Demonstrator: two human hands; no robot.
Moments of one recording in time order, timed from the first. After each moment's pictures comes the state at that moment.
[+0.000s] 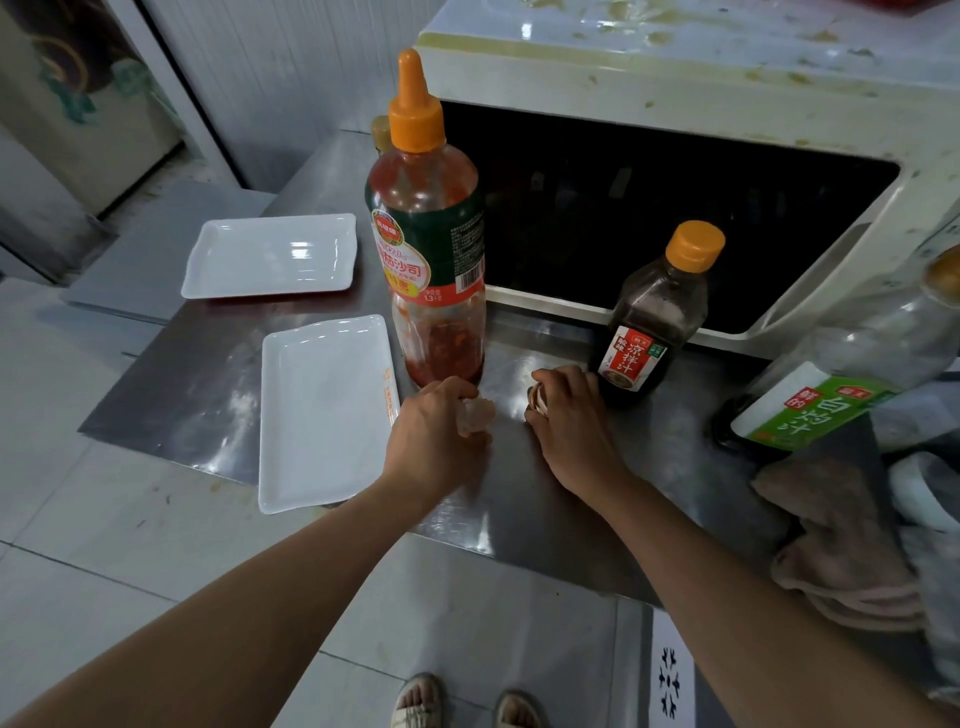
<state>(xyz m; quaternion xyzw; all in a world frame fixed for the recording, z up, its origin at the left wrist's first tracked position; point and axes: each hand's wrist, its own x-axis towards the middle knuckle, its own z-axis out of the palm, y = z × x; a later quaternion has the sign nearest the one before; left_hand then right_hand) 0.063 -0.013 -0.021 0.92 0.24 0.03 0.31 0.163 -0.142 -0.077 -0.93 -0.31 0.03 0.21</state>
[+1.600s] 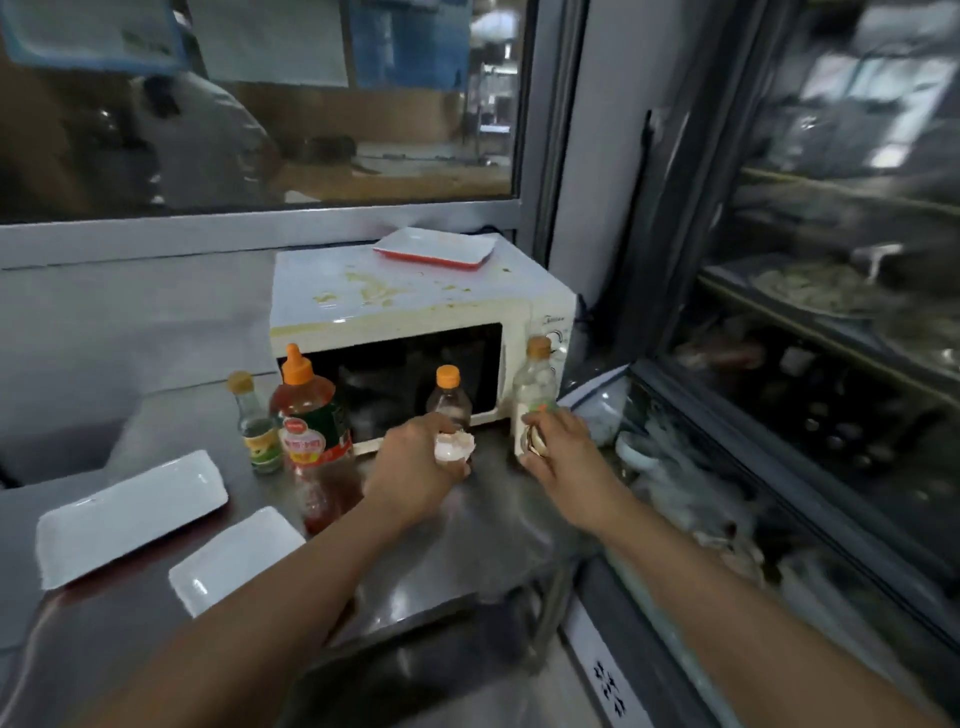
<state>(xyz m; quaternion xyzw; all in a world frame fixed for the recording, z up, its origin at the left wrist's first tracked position) 0.034 -0.050 0.135 0.93 -0.10 0.10 0.34 0.011 -0.235 0.135 -0.95 -0.10 -0.13 0.26</state>
